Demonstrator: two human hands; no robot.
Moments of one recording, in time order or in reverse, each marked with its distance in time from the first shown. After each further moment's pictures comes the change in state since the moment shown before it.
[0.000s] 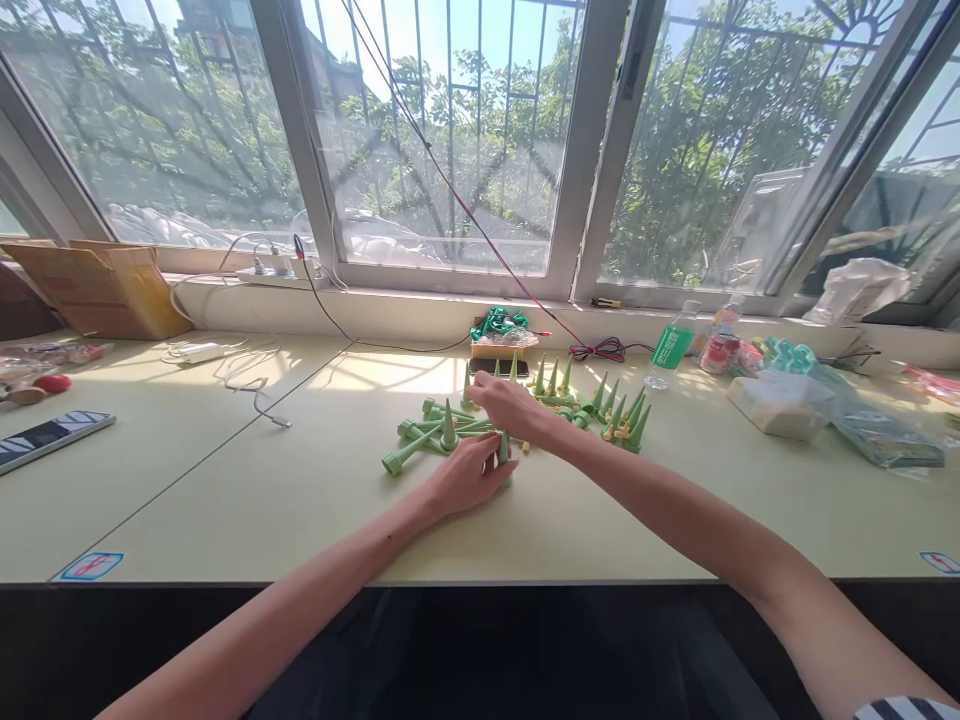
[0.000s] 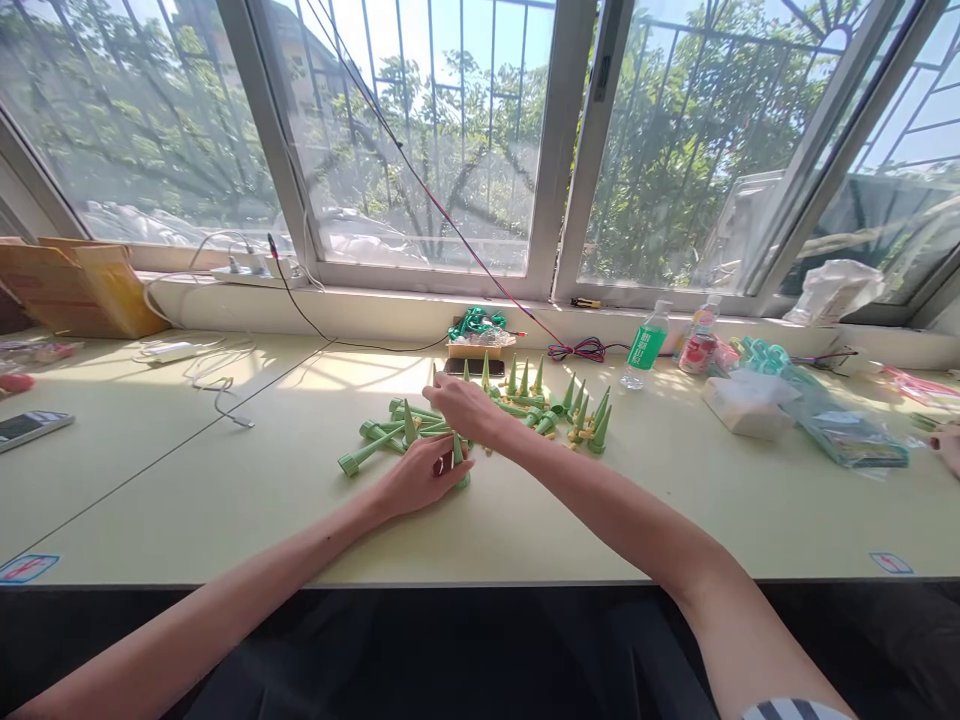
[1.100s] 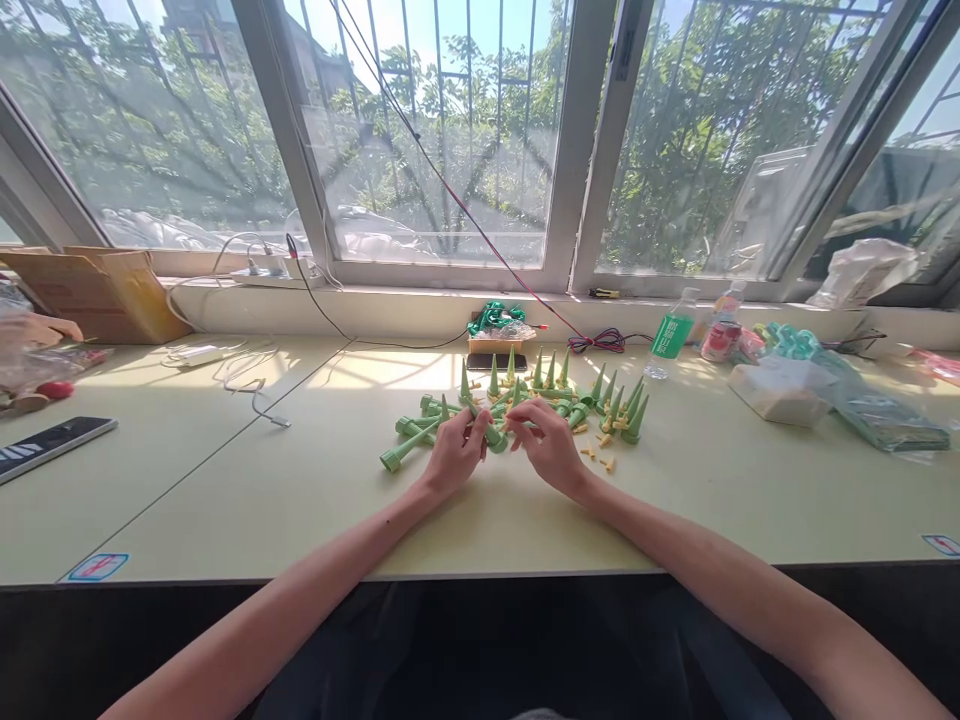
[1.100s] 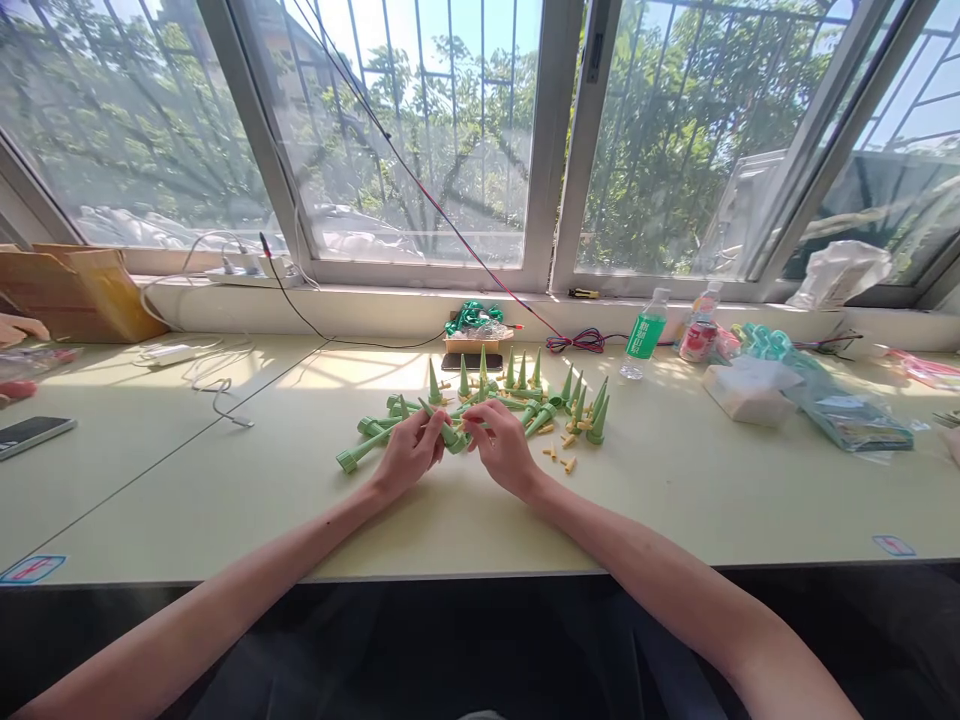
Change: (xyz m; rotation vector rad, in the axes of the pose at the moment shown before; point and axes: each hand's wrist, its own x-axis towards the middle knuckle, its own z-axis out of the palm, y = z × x) left_hand 0.009 -0.005 0.000 -0.402 0.284 -0.296; right_hand -0.082 -0.012 0.053 1.006 0.597 0.272
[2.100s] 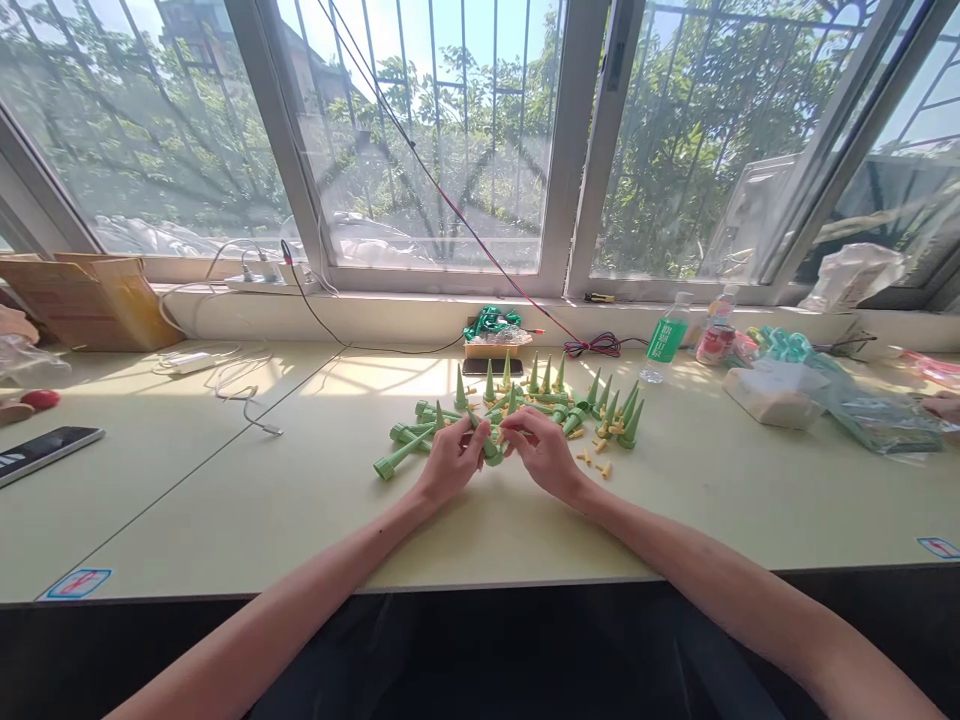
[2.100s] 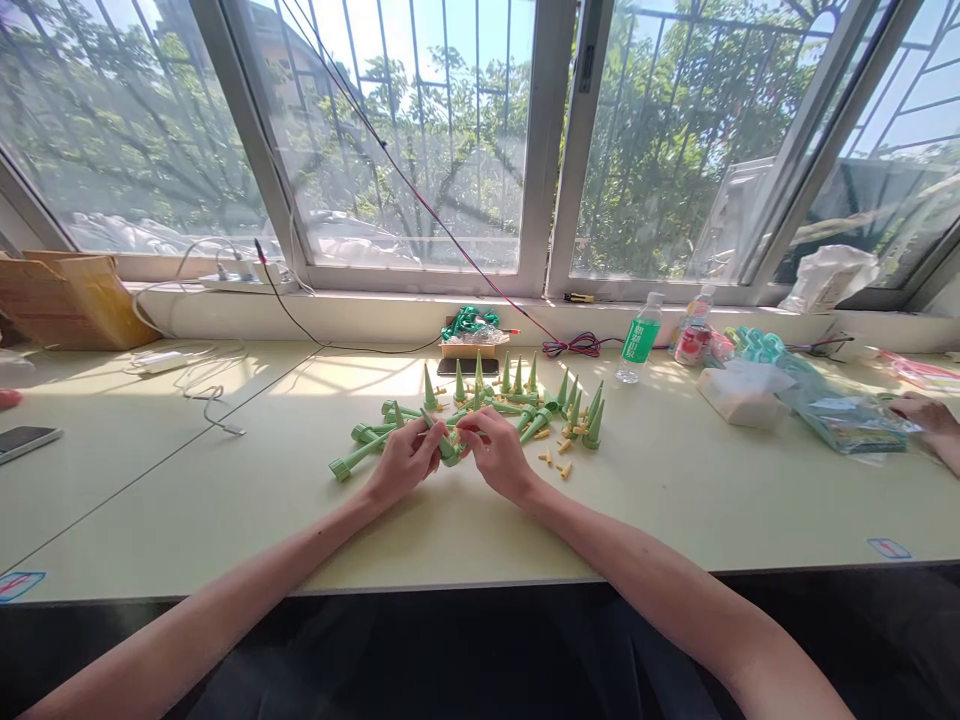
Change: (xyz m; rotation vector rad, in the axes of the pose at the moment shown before) left_hand -0.001 0.001 0.000 -0.052 -0.035 0.030; right_hand 0.001 0.008 0.002 0.128 -0.019 -0.022
